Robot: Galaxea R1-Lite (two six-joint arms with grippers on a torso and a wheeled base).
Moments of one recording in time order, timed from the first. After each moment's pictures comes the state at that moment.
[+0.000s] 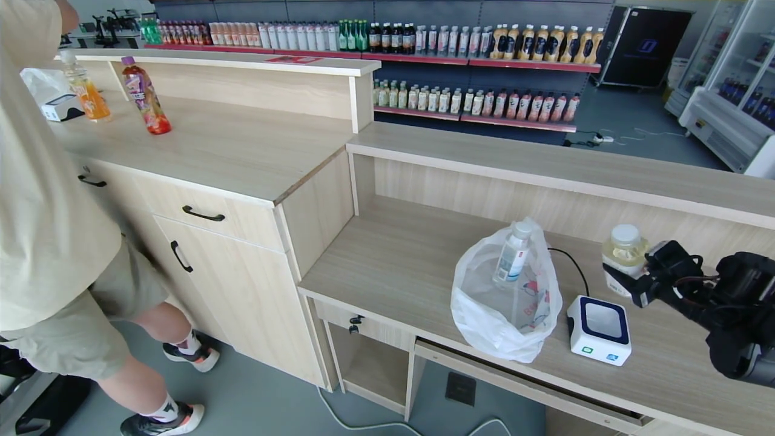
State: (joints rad) left arm 0.00 0.00 0.00 0.00 0.00 0.00; right arm -0.36 2.26 -0.70 -1.56 0.60 -0.65
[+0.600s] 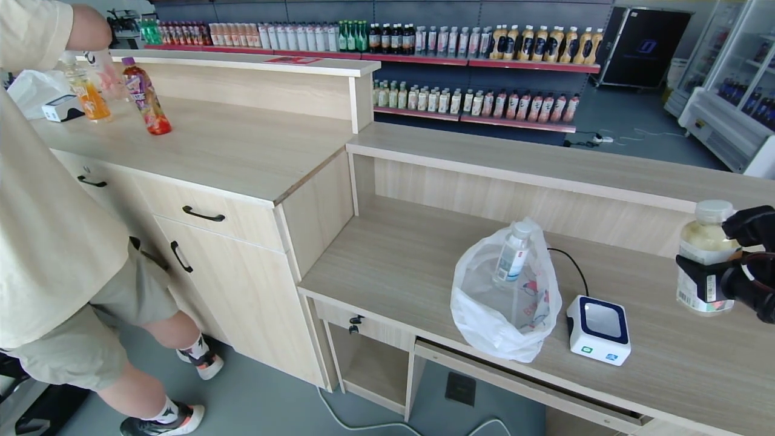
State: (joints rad) left arm 0.00 0.00 0.00 0.00 0.00 0.00; right arm -0.36 1.73 -0.48 -1.09 0.14 -0.42
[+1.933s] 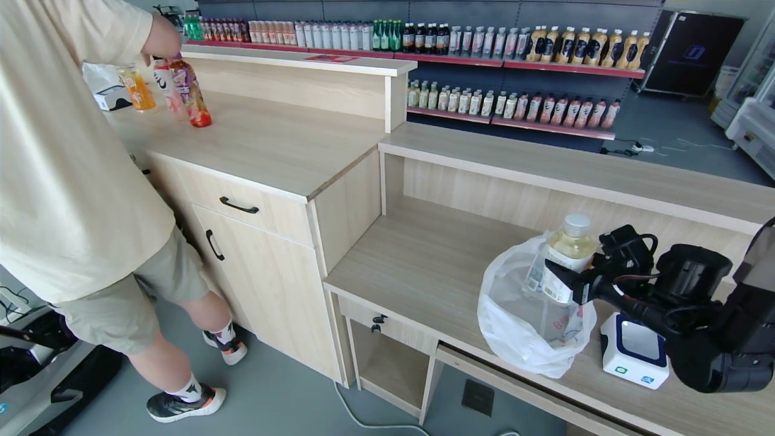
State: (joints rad) left arm 0.00 0.00 0.00 0.00 0.00 0.00; right arm -0.03 2.16 -0.56 -1.53 0.40 -0.27
